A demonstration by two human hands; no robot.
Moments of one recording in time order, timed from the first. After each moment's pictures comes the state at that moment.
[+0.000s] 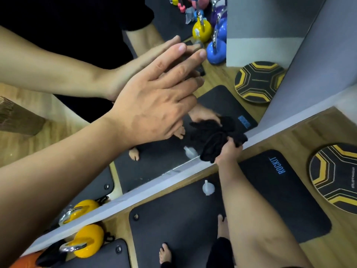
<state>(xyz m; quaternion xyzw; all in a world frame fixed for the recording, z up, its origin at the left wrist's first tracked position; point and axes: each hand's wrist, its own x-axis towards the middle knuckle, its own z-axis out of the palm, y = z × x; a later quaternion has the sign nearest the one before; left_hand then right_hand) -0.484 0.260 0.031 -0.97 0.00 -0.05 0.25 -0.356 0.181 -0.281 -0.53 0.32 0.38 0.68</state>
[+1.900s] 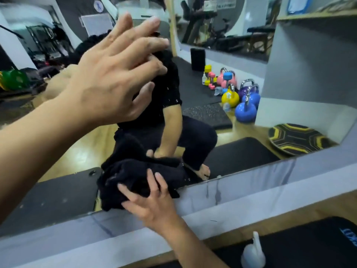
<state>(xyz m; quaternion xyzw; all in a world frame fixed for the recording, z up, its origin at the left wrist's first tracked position) -0.842 0.263 -0.187 -0.87 -0.12 -0.27 0.40 -0.767 0.224 -0.499 -0.42 -0.75 -0.32 0.40</state>
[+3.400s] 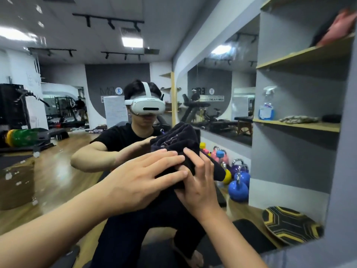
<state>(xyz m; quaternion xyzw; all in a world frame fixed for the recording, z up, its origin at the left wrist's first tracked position) -0.837 0.231 -0.170 -0.90 -0.05 -0.26 0.35 -0.637 0.234 -0.247 -0.36 -0.63 -0.41 0.55</state>
